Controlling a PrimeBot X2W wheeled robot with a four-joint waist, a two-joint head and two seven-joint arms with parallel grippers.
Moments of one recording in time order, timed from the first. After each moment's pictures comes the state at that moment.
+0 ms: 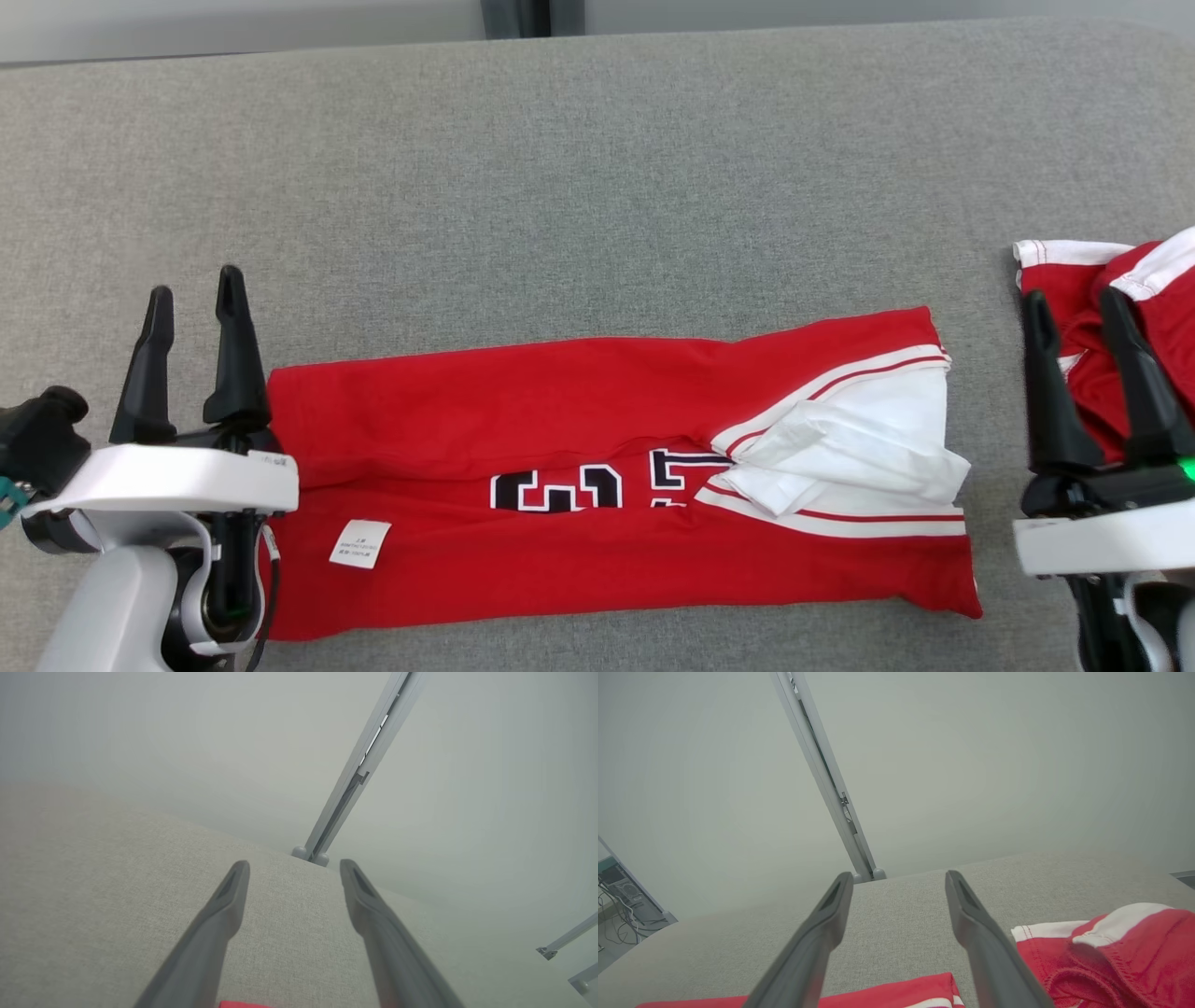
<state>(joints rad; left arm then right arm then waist) -0.20 0.31 -0.18 -0.02 -0.79 0.22 -0.18 -0.07 -0.06 -0.06 -0.24 0.43 0.13 -0.02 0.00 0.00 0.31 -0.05</state>
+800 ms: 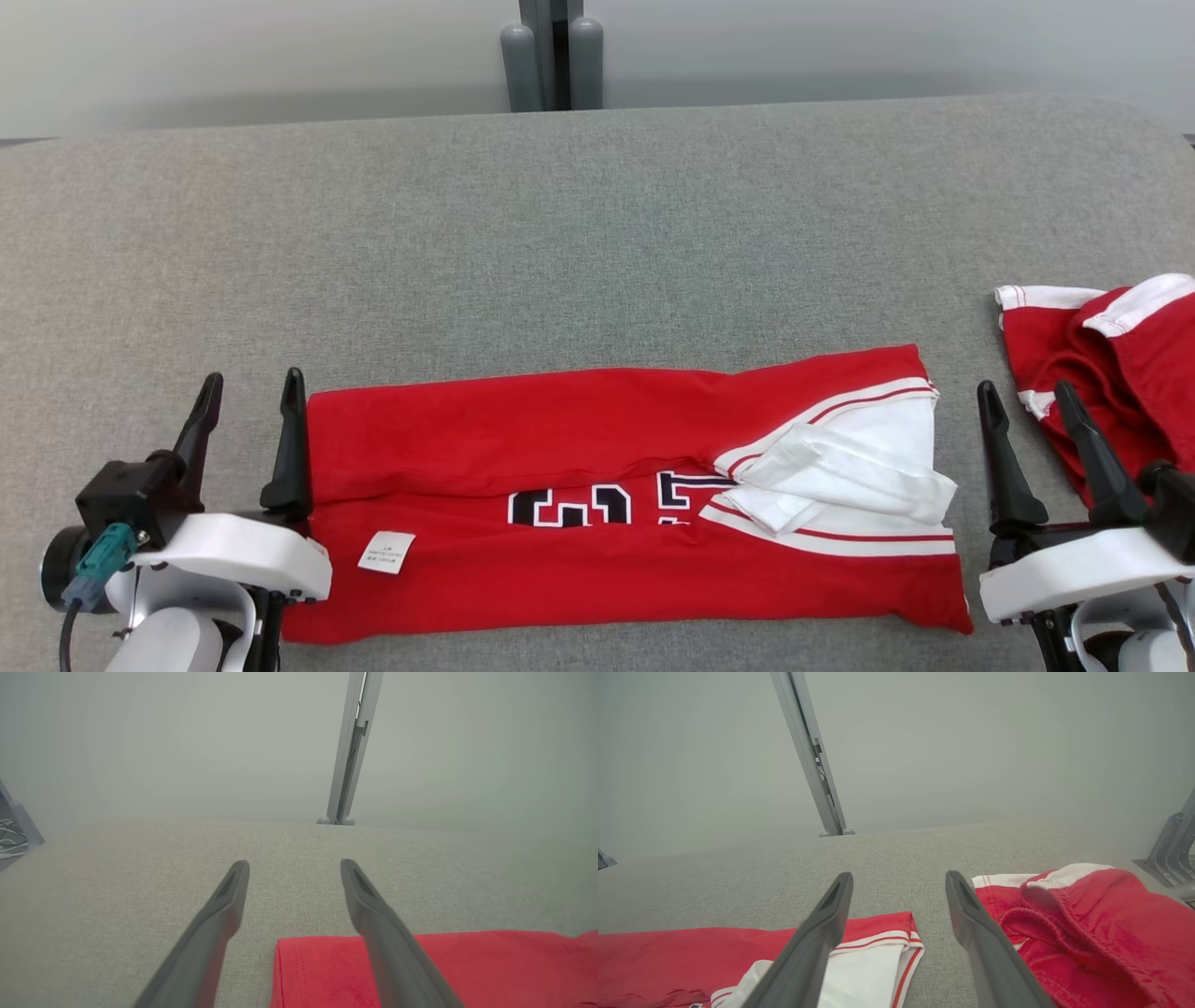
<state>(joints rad) -0.16 0.37 -0.31 0.13 -0.58 0.25 -0.21 -0.06 -0.05 -0.06 0.02 0.23 0.13 -0.09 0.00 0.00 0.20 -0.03</state>
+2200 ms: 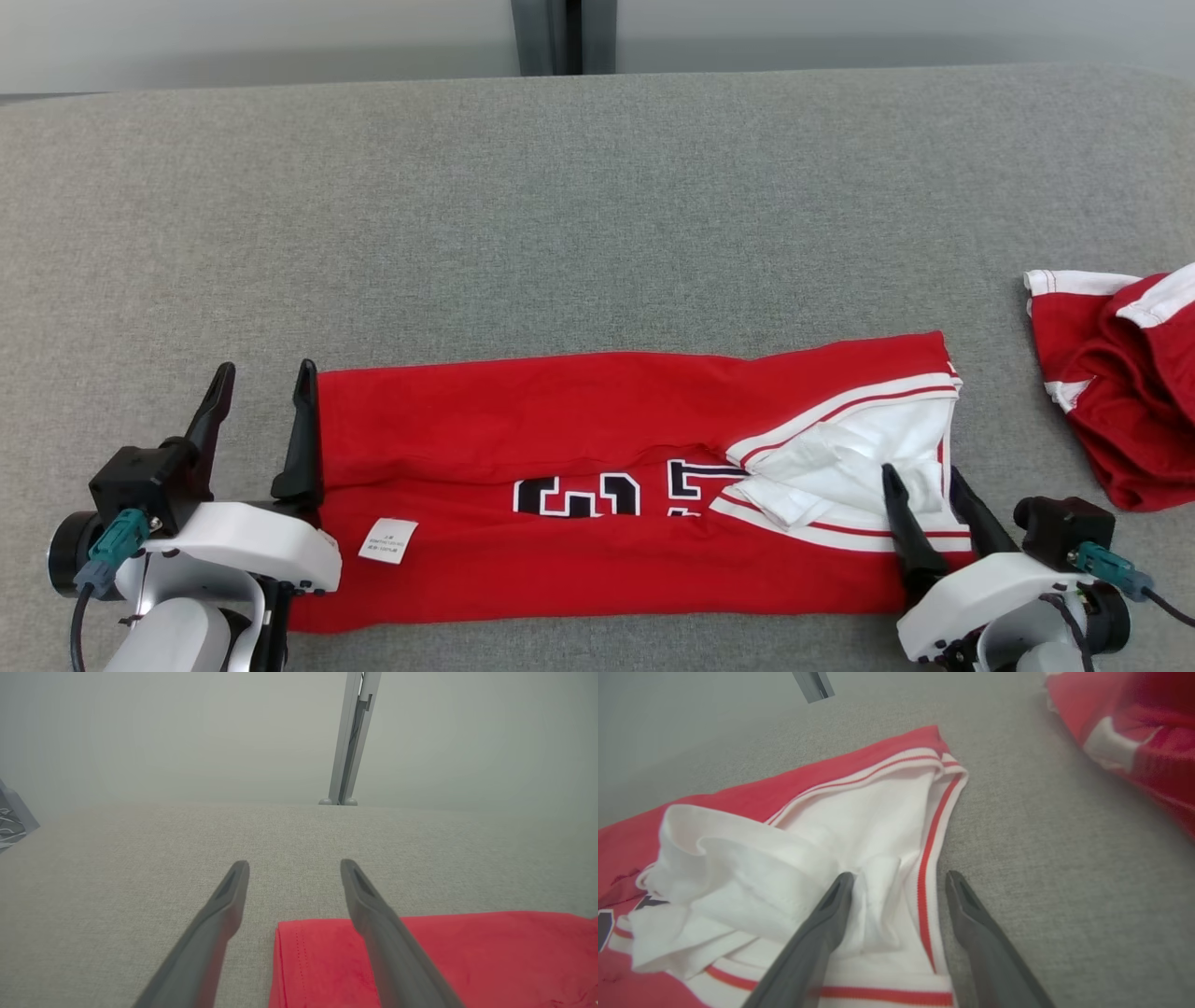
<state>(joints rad) -0.17 0.39 -0.35 0.09 -0.57 0.27 -0.18 -0.15 -0.05 0.11 0.47 0.36 0.13 -0.14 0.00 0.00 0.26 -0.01</state>
